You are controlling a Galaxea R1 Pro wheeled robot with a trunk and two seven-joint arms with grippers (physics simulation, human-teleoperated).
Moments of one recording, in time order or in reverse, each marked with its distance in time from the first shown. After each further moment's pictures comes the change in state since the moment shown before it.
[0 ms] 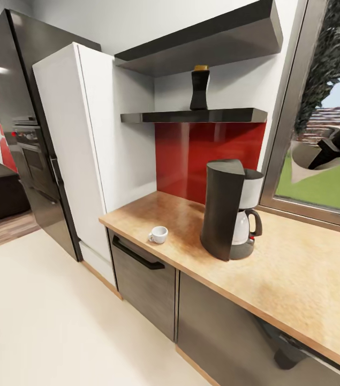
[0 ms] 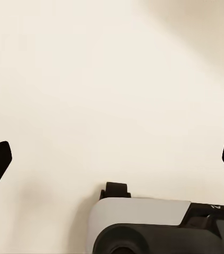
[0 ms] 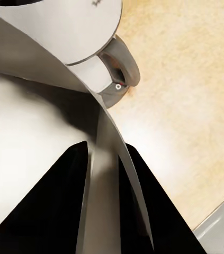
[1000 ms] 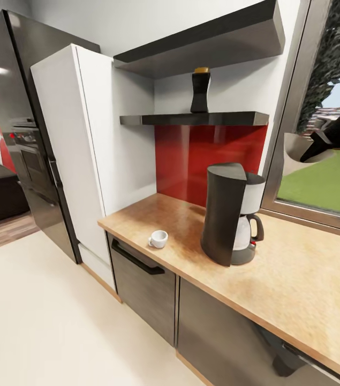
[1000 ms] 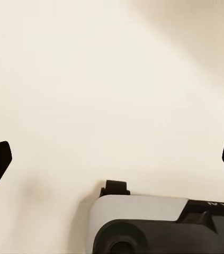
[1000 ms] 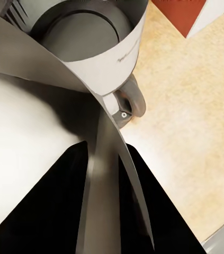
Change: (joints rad) left arm 0.000 -0.001 -0.003 0.000 -0.001 0.001 0.000; right arm -0.002 0.000 -0.014 -0.100 -0.031 -0.004 -0.001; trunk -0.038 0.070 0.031
